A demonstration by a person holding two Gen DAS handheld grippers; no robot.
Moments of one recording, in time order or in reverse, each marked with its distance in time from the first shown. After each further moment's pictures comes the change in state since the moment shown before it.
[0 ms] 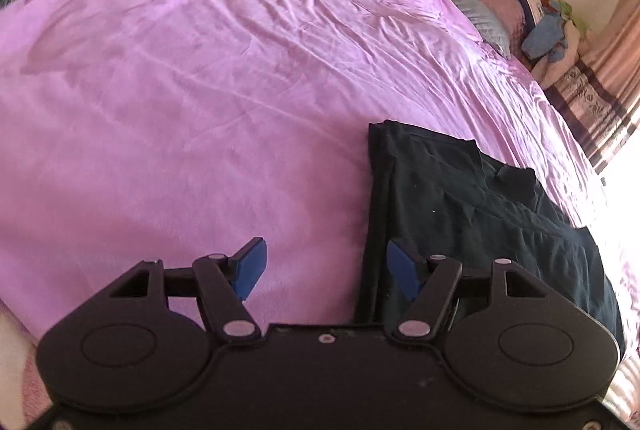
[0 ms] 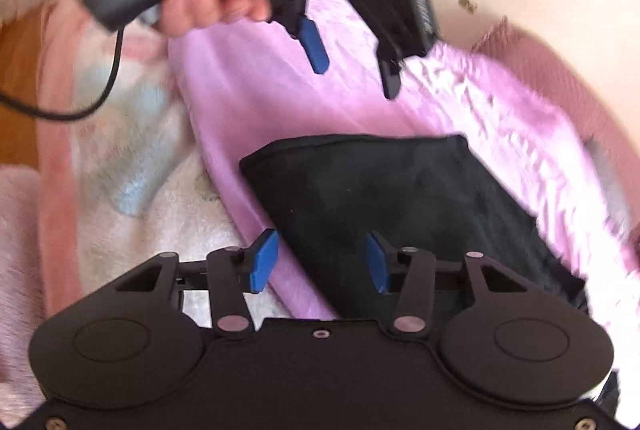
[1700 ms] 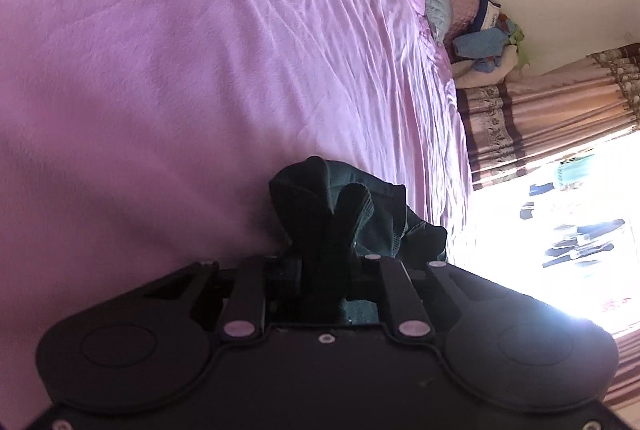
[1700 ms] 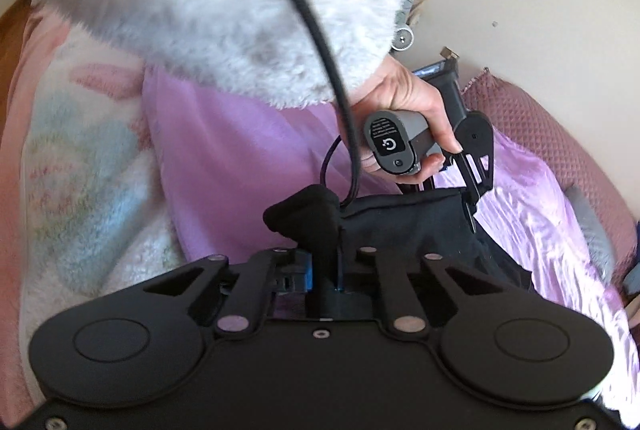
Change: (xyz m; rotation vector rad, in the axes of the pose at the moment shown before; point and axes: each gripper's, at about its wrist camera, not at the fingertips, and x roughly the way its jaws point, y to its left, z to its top) left arm 0.212 -0.022 0.104 -0.327 0.295 -0.472; right arm 0.032 -0.015 0.011 0.068 -0.153 -0.046
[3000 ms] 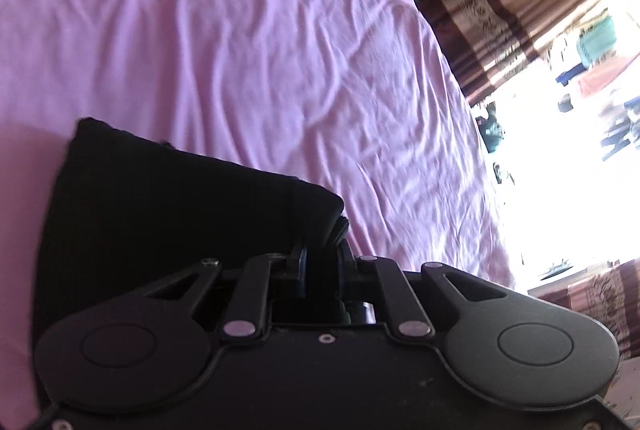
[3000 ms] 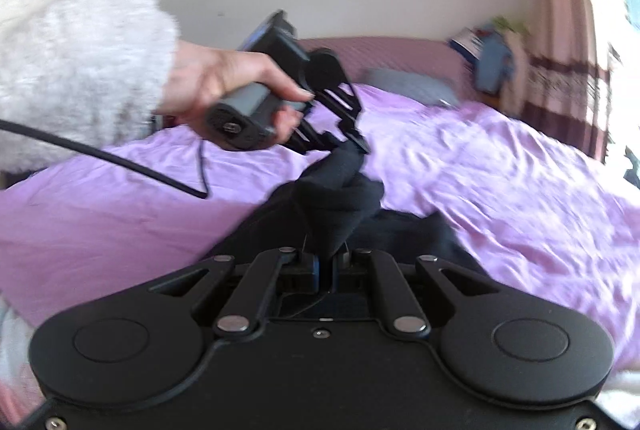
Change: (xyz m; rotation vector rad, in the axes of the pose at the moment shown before) left arm 0.233 -0.335 -0.138 0.359 0.101 0.182; right arm -0.186 -0.236 -0.187 0.806 -0.040 -0.434
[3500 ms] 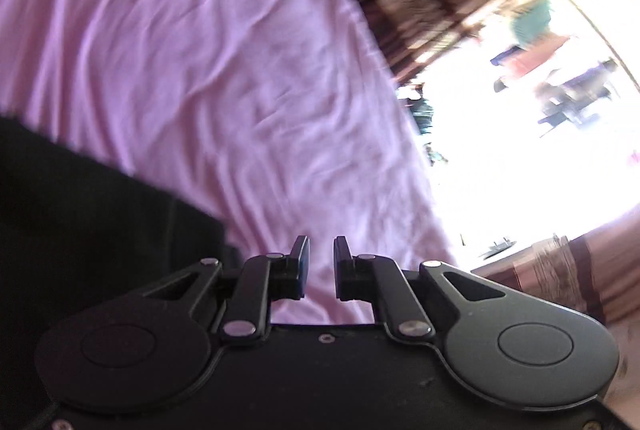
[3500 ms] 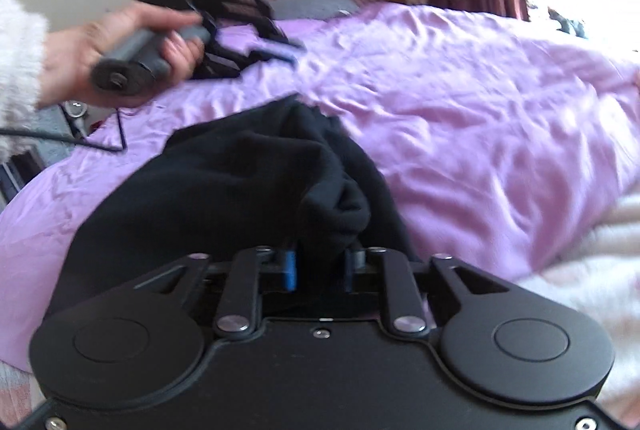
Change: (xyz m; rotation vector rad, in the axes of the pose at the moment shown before) left arm 0.055 -0.048 -0.019 0.095 0.006 -0.239; right arm -0.002 -0.075 -0.055 0.337 0.182 -0.141
